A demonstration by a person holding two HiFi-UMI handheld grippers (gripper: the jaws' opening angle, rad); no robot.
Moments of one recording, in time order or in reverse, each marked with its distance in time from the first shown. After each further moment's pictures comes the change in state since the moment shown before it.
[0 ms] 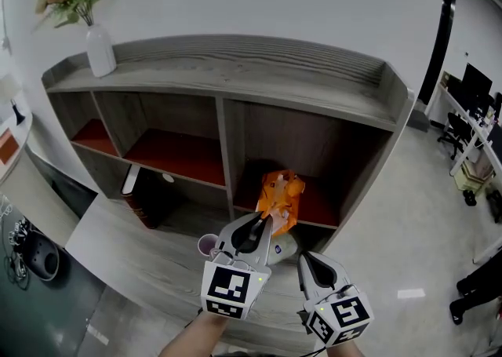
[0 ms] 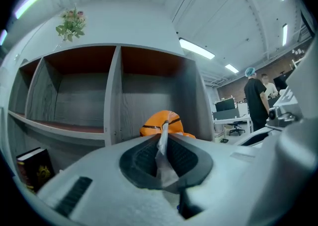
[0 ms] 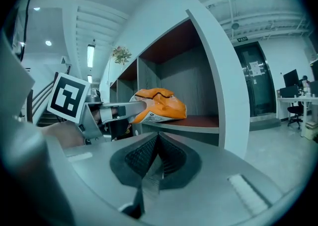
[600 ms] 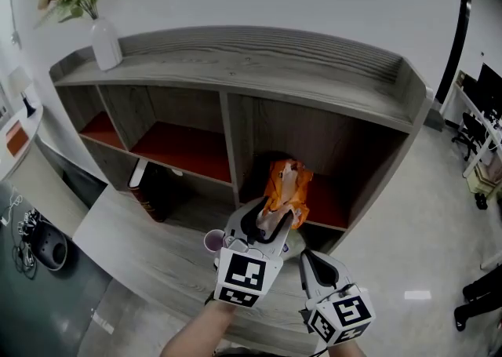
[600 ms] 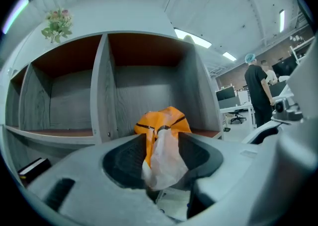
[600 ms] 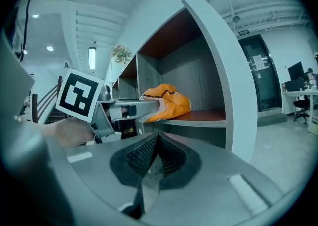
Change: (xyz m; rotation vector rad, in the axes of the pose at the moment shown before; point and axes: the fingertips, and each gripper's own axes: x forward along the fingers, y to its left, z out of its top) left arm 0.030 0.004 -0.012 0.098 0.081 0.015; right arm 0.015 -0.004 -0.011 0.029 0.020 0.058
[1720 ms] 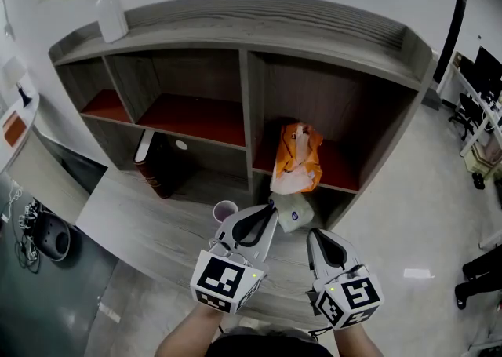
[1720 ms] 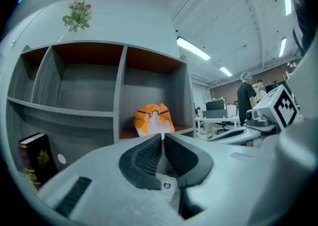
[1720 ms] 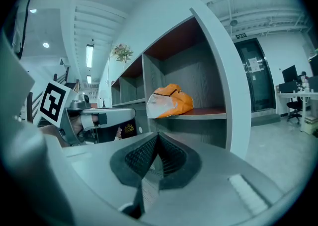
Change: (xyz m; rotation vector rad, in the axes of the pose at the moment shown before) left arm -0.087 -0.014 -0.030 -0.144 -0.021 -0.128; right arm -0.017 0.031 -0.013 0.002 -0.004 -0.057
